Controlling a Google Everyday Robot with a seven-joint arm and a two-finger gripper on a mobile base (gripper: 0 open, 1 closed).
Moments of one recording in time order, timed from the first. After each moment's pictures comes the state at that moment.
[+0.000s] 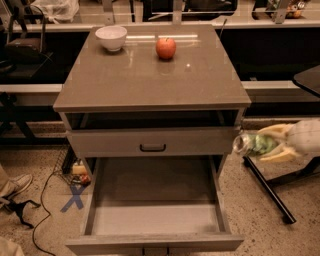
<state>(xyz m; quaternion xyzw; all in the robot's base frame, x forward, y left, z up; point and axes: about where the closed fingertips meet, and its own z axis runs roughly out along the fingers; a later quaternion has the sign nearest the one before) 0.537 -0.304 0.738 -0.62 0.63 0.16 0.45</state>
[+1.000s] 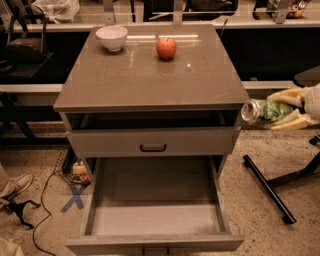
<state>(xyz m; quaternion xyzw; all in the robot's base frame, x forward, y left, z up) 0.557 -0.312 0.848 -0.64 0.59 0.11 0.49</state>
